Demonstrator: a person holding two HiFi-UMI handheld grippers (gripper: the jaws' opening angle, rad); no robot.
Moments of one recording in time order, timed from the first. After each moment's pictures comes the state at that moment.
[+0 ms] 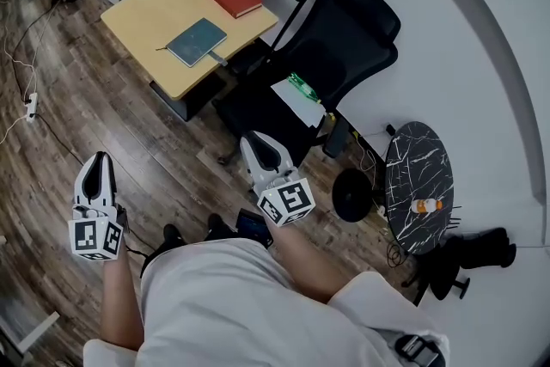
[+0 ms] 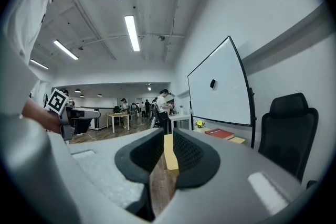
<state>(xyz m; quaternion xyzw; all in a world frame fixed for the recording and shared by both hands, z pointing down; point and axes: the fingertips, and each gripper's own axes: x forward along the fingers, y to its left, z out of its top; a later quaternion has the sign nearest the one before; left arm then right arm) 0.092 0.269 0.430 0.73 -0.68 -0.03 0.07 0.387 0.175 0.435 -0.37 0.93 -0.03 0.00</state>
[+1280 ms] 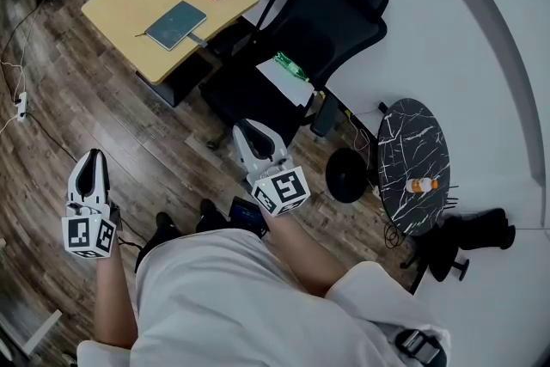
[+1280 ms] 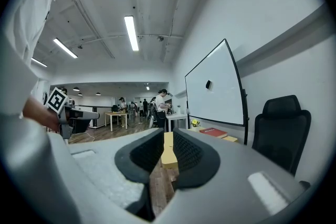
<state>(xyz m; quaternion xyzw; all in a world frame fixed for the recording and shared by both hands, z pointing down) 0.138 0.277 0.447 0.75 -0.65 -0.01 0.08 0.431 0.186 0.444 -0.39 0.92 -0.03 0.00</state>
